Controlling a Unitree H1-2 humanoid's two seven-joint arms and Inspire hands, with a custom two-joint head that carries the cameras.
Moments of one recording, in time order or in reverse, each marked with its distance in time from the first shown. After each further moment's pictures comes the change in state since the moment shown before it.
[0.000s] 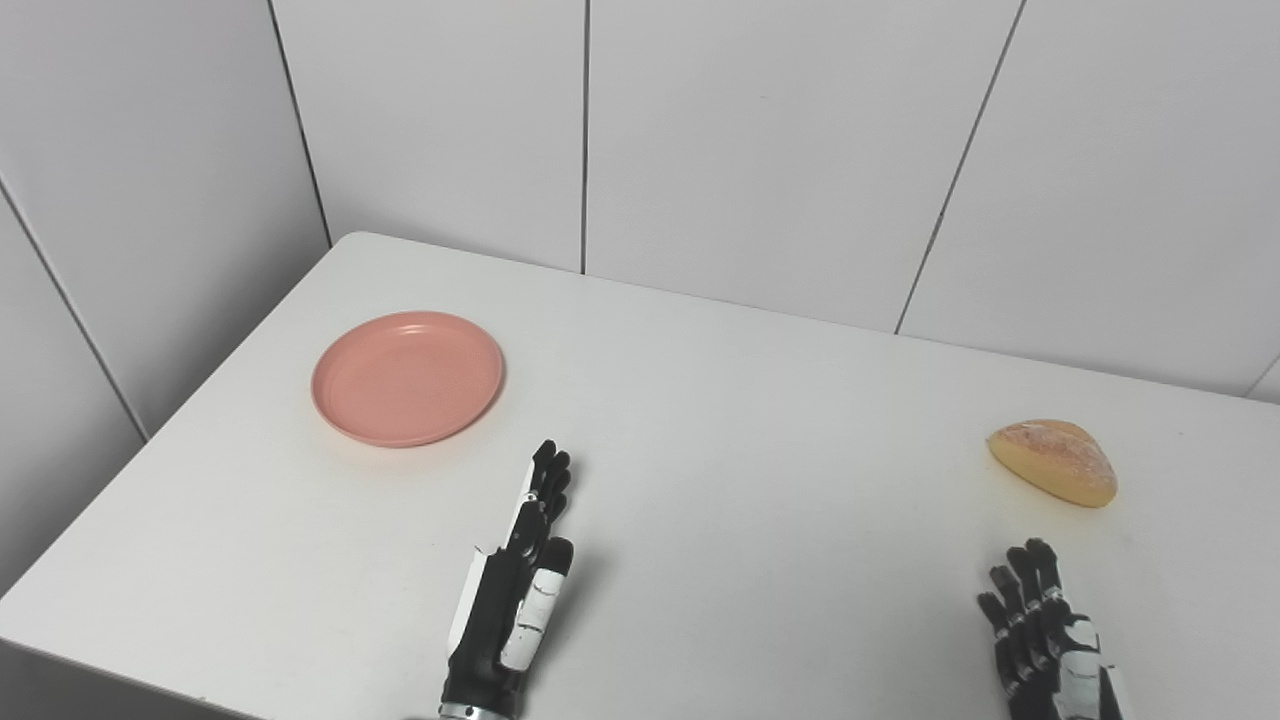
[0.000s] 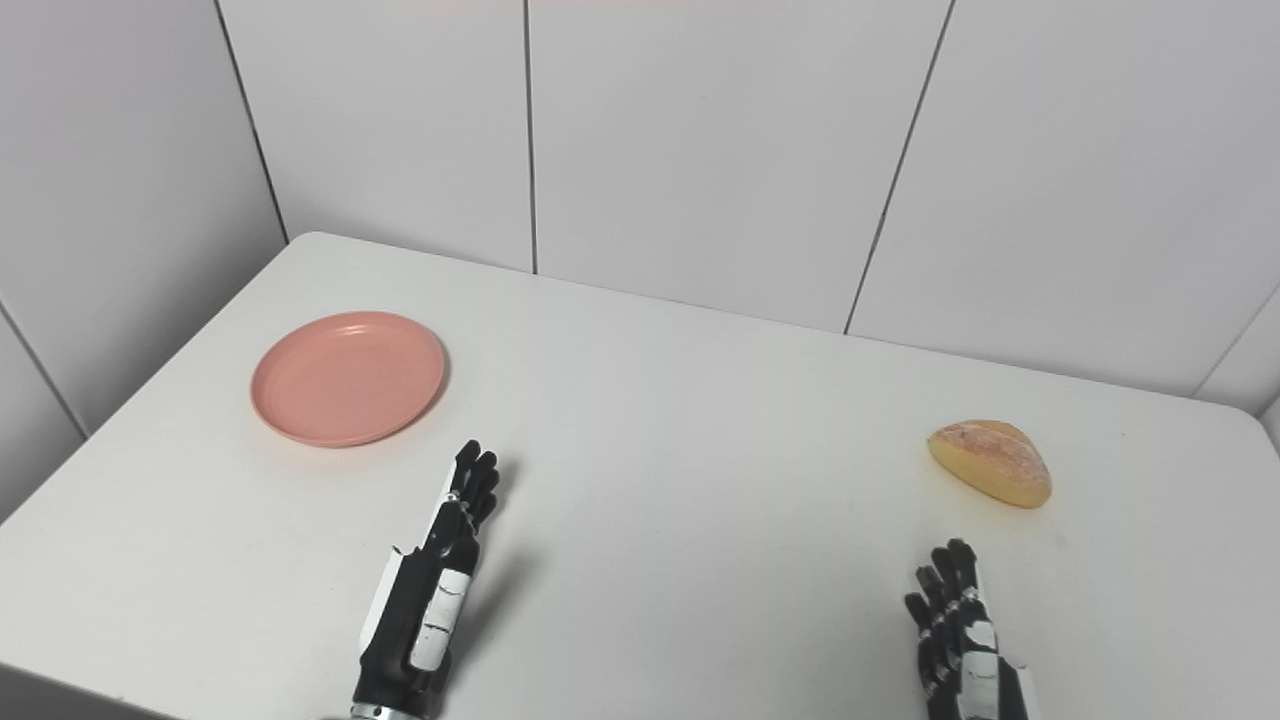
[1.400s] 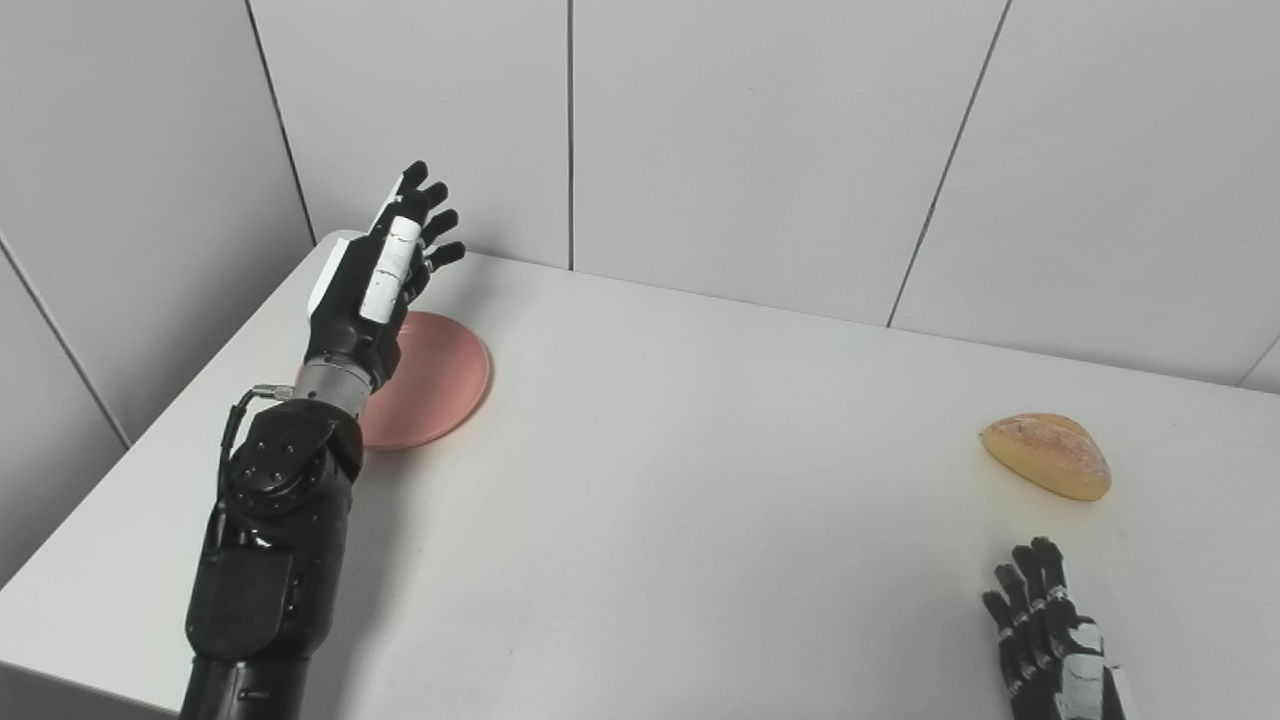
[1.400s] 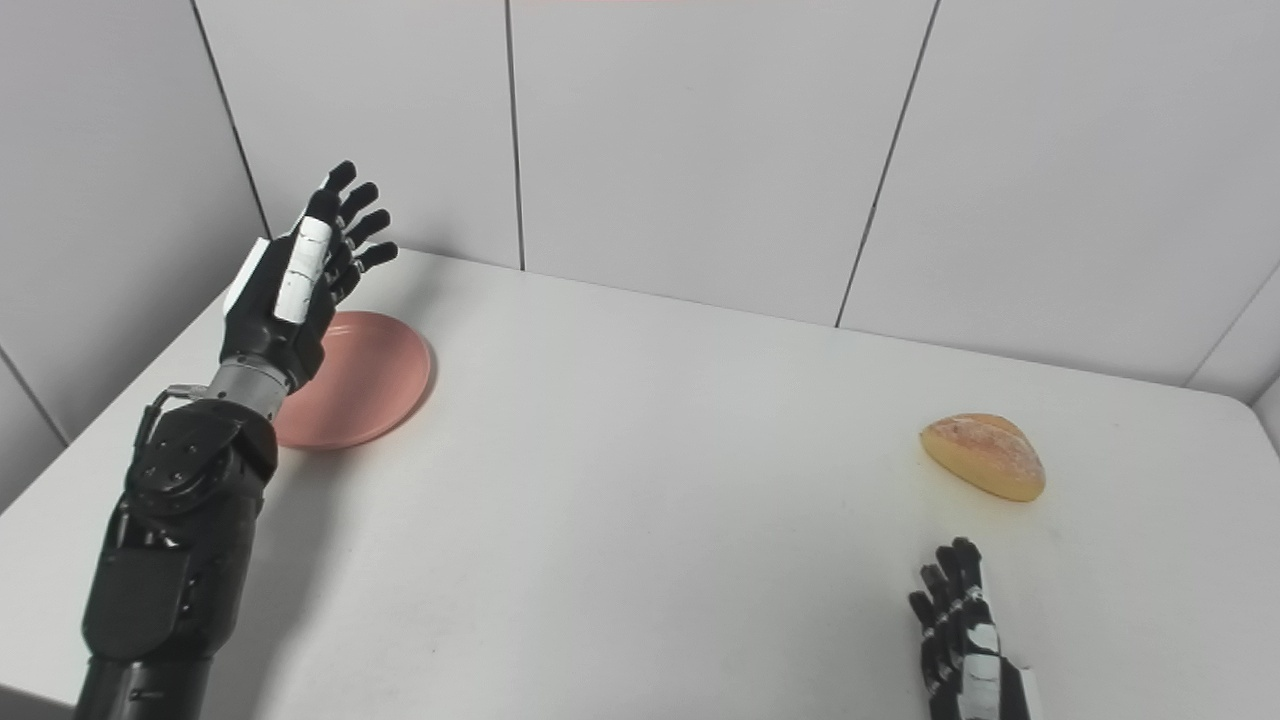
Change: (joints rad) left arm -0.572 0.373 0.336 0.079 -0.232 0.479 -0.111; right arm 0.003 0.022 0.010 -0.016 -0.019 0.002 -0.019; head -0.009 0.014
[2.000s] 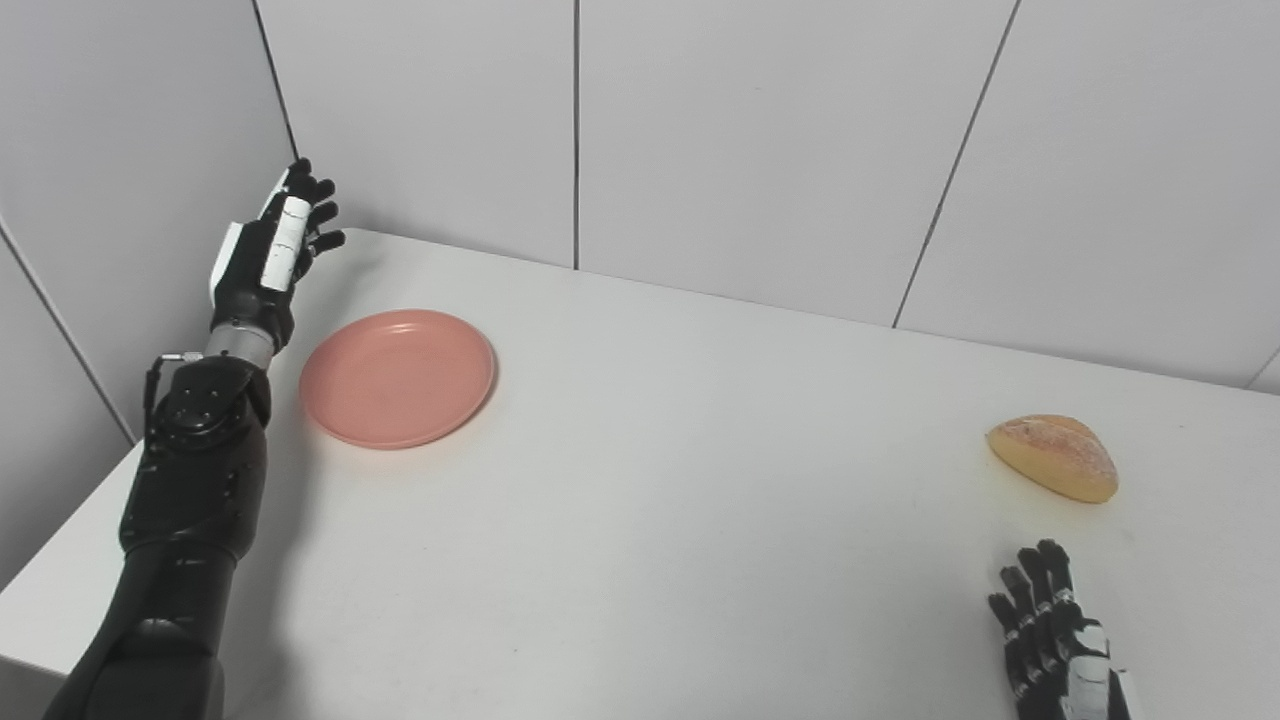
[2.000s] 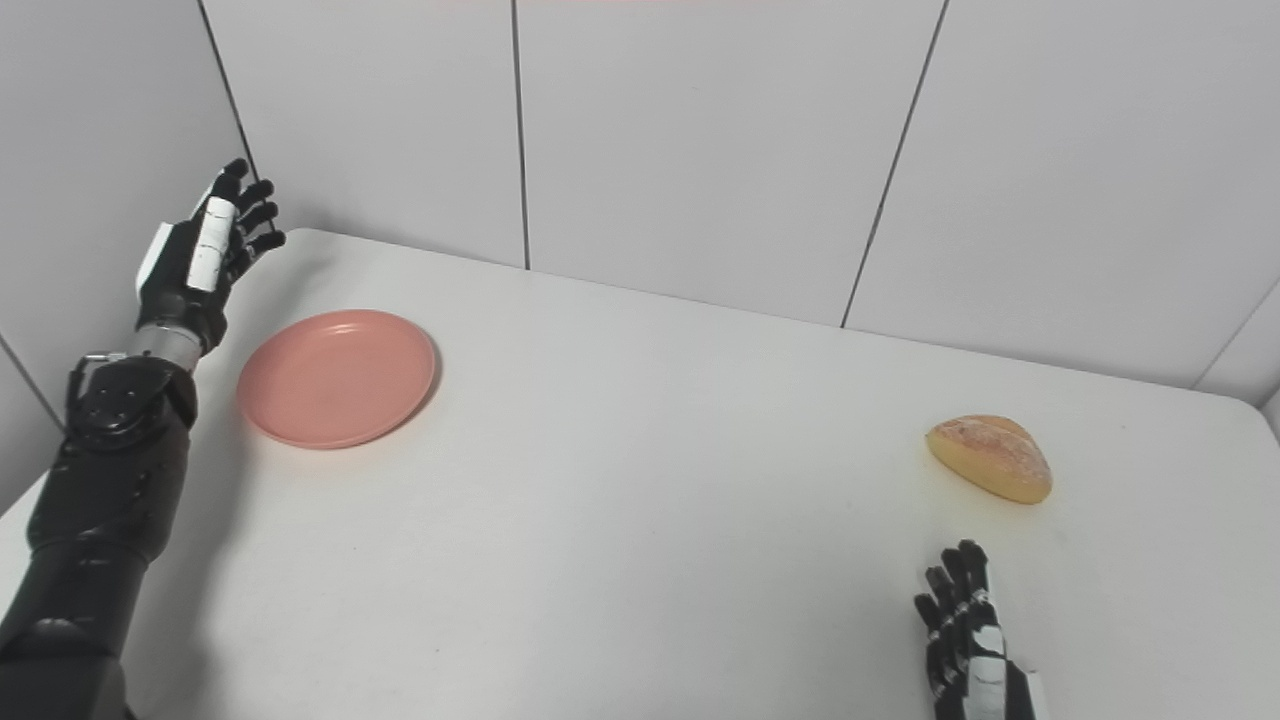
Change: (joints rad) left arm -0.162 0.200 0.041 0.641 0.025 -0.344 -0.041; right arm 0.001 -0.004 -0.002 -0.001 0.000 0.000 0.002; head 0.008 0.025
